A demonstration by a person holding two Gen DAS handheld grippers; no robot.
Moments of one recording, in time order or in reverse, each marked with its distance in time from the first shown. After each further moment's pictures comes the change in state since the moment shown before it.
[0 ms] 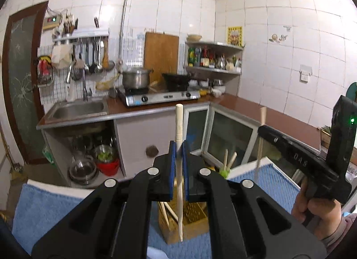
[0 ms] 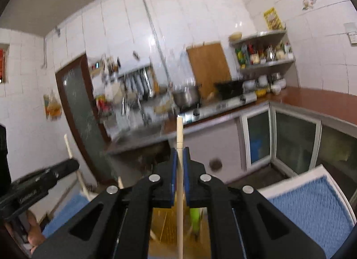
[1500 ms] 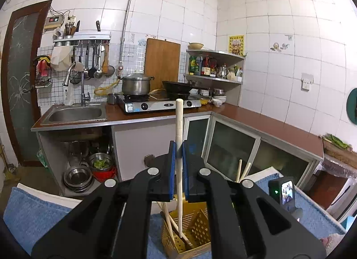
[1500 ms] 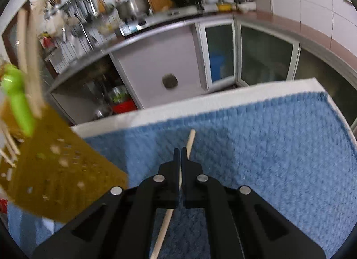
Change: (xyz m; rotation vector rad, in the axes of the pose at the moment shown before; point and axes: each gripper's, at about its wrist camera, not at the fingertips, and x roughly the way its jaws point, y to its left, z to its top) left arm 0.043 0.017 -0.020 -0.019 -0.050 -0.017; right arm 0.125 -0.101 -0.166 0.053 0.657 -0.281
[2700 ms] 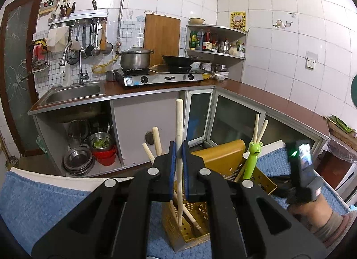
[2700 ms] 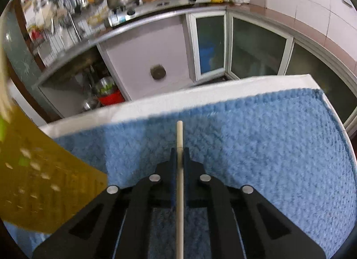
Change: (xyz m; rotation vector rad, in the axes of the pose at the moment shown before) left arm 0.040 0.008 -0.052 0.014 0.136 0.005; right arm -0.020 -0.009 0.012 0.022 0.000 -0.015
